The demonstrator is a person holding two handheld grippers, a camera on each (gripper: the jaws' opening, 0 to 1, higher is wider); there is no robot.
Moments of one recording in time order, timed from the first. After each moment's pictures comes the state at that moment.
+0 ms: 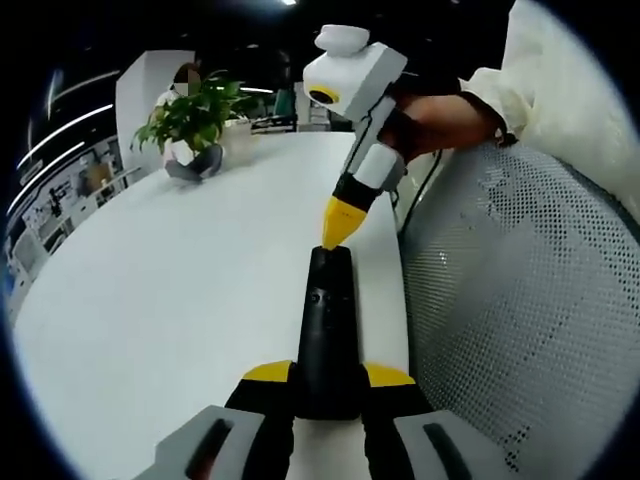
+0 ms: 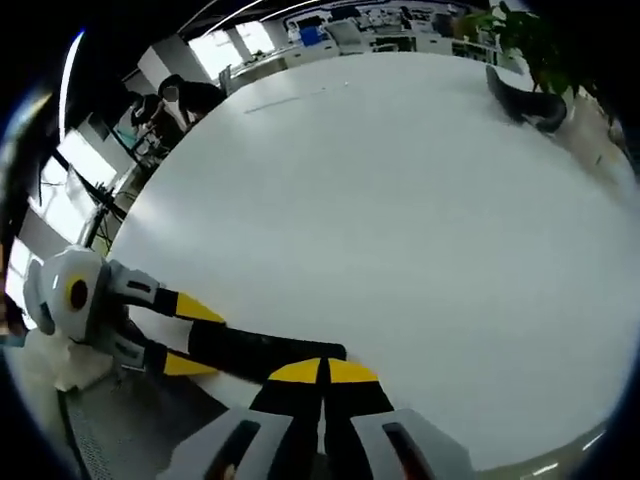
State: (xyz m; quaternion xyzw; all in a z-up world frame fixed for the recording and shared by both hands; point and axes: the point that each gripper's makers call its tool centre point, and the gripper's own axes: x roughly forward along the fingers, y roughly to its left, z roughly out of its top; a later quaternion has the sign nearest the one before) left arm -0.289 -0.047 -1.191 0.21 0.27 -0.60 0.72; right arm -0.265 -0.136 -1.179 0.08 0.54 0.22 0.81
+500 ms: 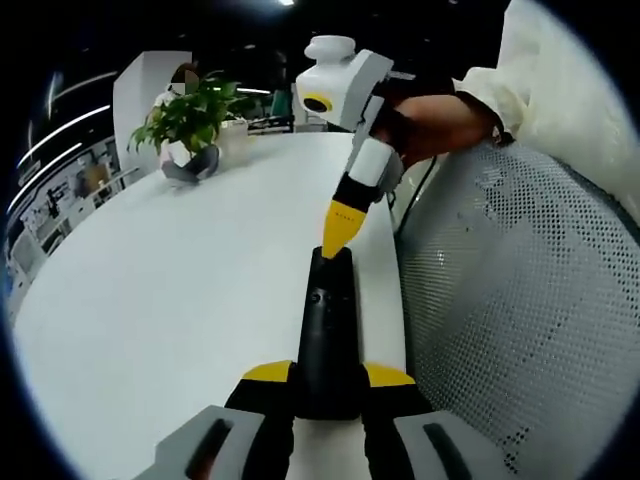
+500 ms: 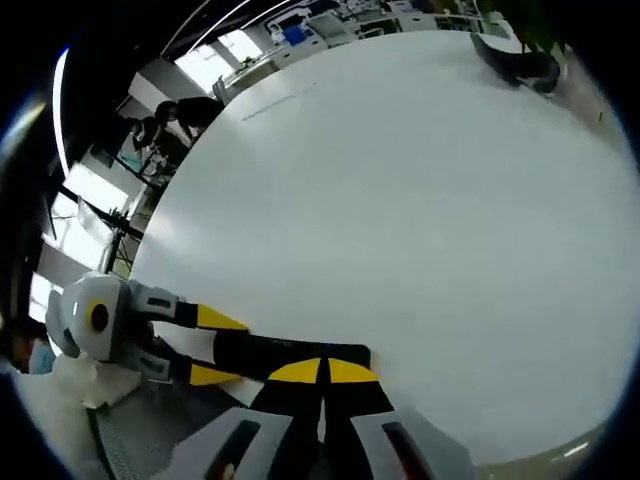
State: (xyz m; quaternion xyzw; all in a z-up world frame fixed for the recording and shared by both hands) left arm -0.289 -0.049 -1.190 0.21 0.27 -0.60 0.72; right arm -0.270 -0.123 -1.179 0.13 0.55 0.24 0.79
